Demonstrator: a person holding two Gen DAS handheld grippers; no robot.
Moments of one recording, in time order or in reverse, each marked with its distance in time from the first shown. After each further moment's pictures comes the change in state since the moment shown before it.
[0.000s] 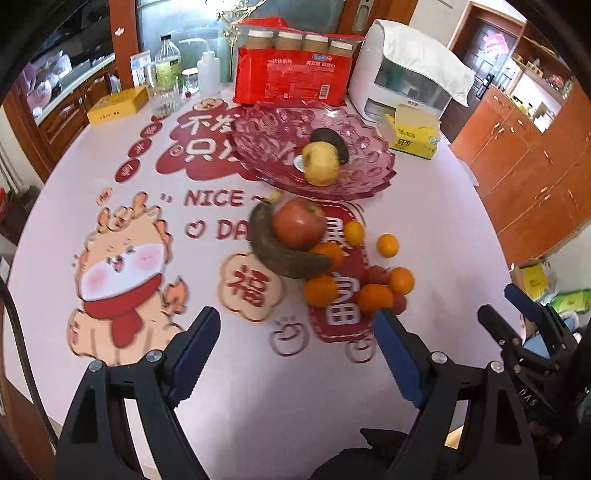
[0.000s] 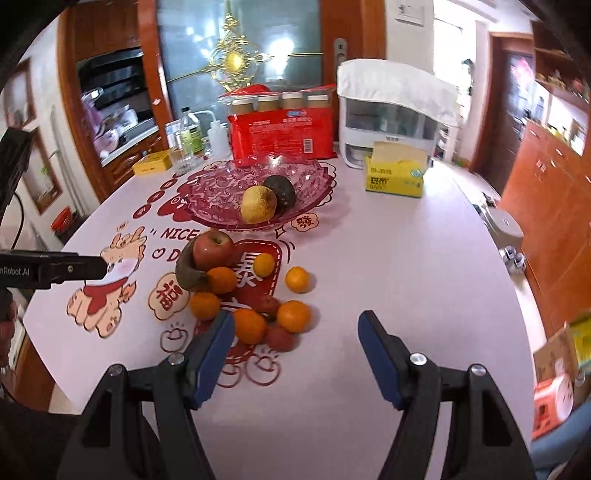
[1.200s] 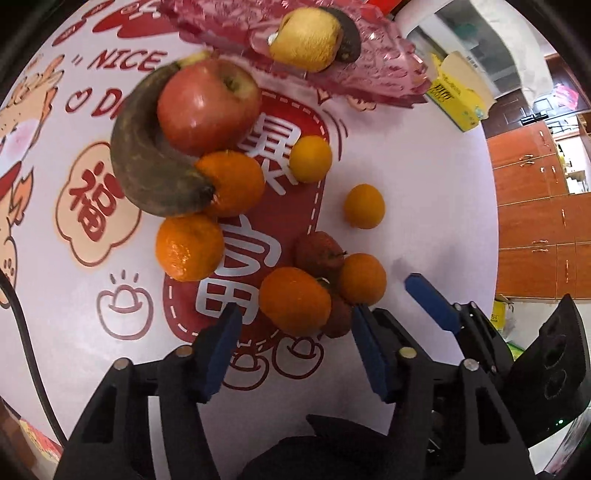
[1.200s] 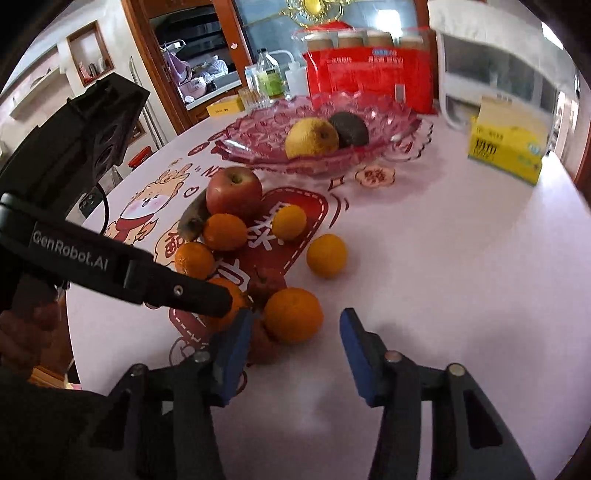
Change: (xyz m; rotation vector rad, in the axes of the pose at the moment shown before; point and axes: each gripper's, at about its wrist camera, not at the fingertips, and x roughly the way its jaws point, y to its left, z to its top) left arm 0.157 -0.061 0.002 -0.344 0.323 -0.137; right arm 0.130 -0.041 -0.004 -0.191 0.157 0.407
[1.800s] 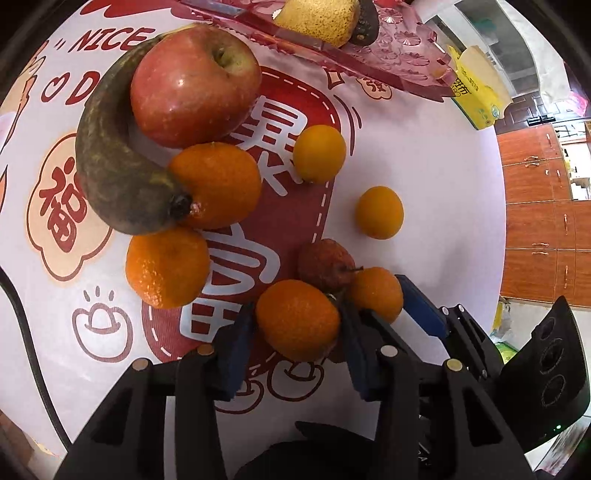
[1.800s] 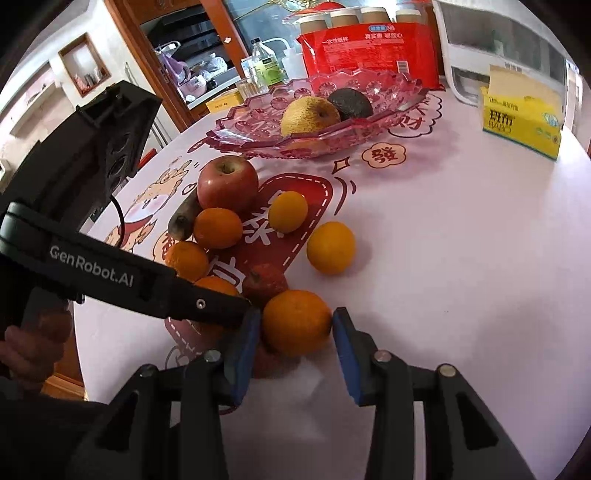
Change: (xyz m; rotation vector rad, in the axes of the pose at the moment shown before) left arm 0.029 0.000 0.009 -0.023 0.052 -0.011; right arm 0.025 -0.013 0.002 0.060 0.027 0.070
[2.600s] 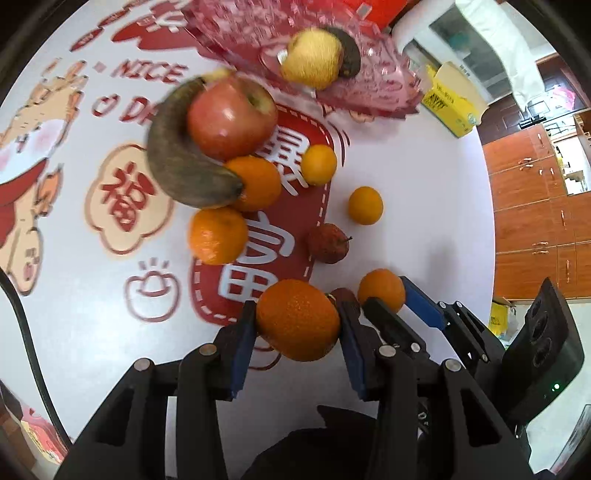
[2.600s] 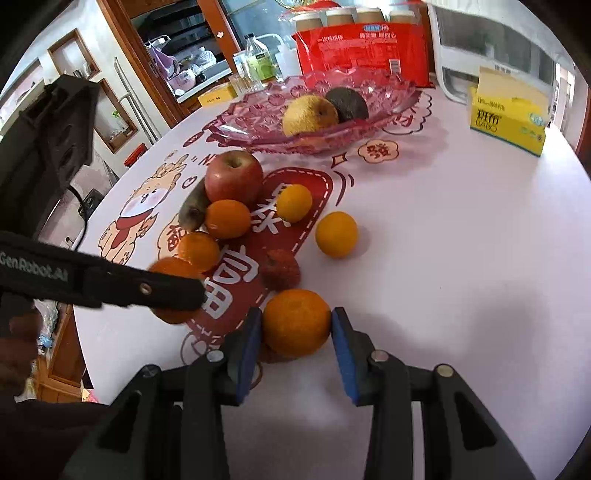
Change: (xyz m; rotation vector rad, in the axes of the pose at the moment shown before) left arm -0.064 0.008 -0.026 0.036 -0.113 0.023; right arm -0.021 0.020 -0.004 0.009 0.032 -0.068
